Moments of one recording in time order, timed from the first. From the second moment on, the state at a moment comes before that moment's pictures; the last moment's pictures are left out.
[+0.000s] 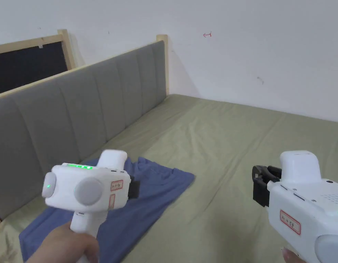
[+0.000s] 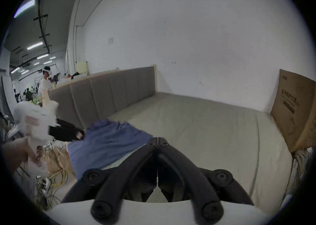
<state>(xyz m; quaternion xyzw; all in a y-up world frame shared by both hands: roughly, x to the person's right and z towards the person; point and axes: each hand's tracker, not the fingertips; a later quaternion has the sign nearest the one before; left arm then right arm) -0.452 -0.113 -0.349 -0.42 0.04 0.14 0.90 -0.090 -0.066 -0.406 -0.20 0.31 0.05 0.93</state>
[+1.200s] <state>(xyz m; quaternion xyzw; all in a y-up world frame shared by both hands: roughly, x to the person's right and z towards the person) -0.441 -0.012 -0.358 -0.30 0.07 -0.02 0.95 0.010 -0.084 -0.413 -0.24 0.26 -0.02 0.93</state>
